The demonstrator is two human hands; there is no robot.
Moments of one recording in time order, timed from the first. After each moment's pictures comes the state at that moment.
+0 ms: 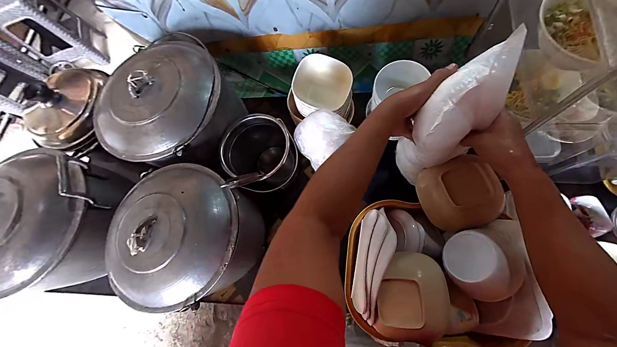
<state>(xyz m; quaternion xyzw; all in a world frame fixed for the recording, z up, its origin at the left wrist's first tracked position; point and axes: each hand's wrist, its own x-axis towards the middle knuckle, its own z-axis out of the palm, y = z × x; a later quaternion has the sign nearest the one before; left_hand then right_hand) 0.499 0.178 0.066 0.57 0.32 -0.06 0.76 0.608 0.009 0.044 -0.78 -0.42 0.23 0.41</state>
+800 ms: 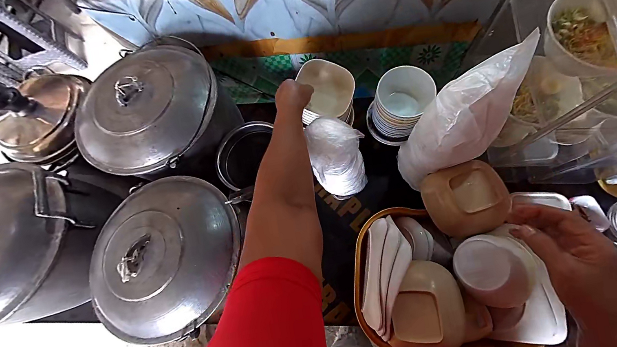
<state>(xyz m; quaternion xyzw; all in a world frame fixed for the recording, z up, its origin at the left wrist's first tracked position) 0.384 0.333 0.030 0.68 0.63 0.05 0.37 0.521 -0.139 0.063 -0.72 -0.40 0.20 0.53</state>
